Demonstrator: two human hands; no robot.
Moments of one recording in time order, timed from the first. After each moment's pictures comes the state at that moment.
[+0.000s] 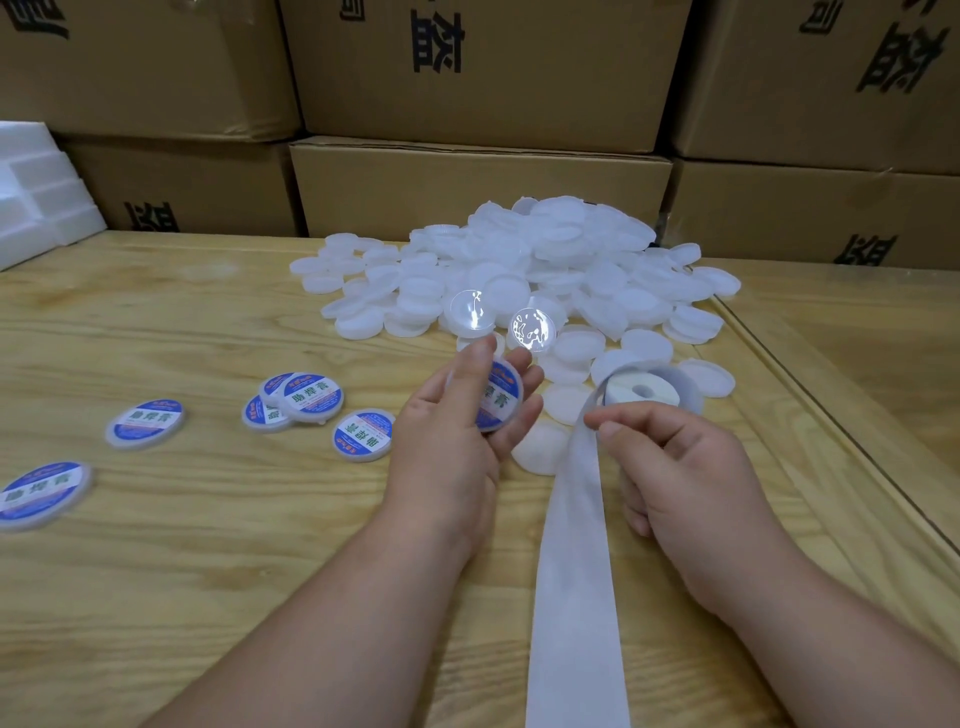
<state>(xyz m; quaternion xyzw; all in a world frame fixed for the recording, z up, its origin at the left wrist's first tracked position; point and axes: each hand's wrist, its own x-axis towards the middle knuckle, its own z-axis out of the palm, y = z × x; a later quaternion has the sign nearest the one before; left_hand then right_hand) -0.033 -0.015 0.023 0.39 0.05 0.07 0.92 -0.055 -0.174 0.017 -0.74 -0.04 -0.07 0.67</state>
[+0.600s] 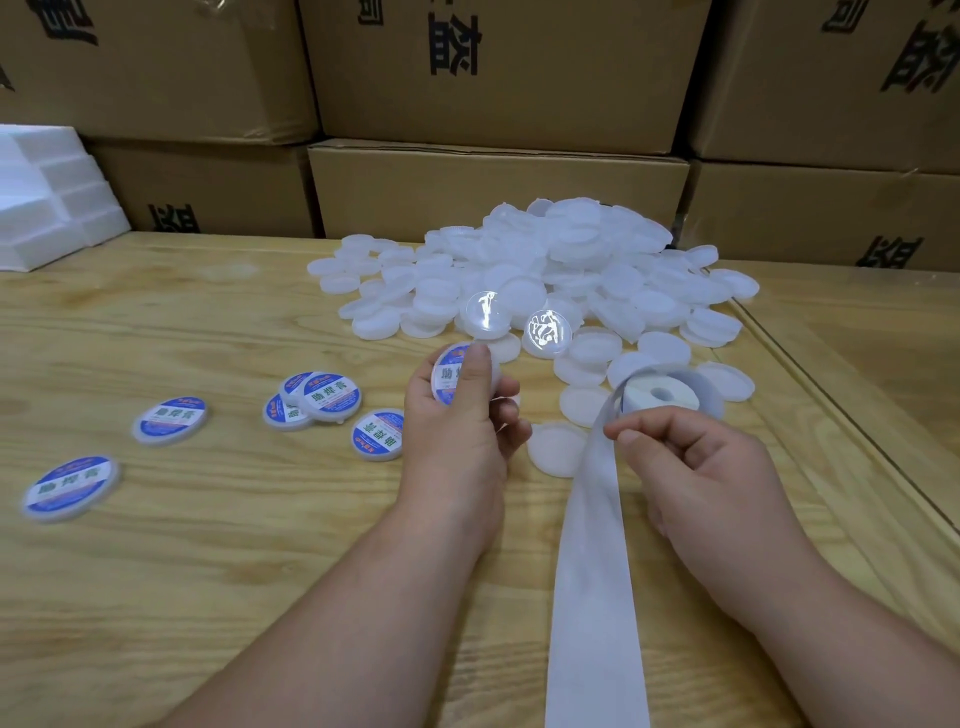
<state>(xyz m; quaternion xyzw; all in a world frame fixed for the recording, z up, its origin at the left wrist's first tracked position) -0.024 -0.011 0.018 0.40 0.11 0.12 0.90 -0.058 -0.174 0.018 -0.76 -0.04 -0.11 0.65</state>
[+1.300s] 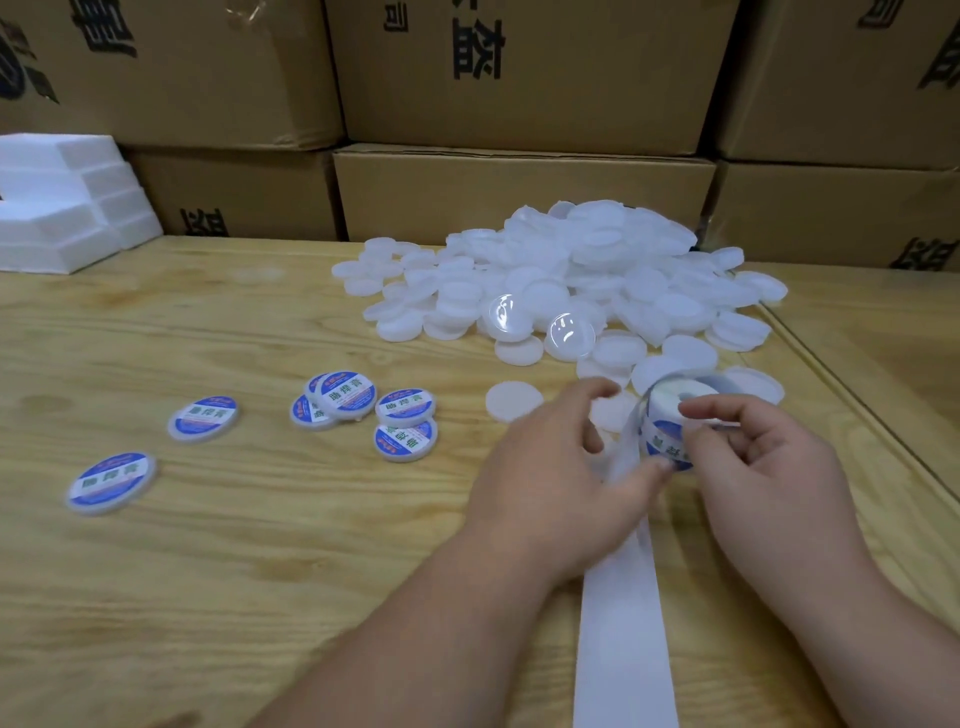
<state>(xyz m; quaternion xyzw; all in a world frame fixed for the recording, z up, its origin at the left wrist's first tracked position) -0.049 -0.025 0.015 0.89 -0.06 0.09 0.45 -0.050 -0.185 0.016 -0.80 0.03 -0.19 0.58</state>
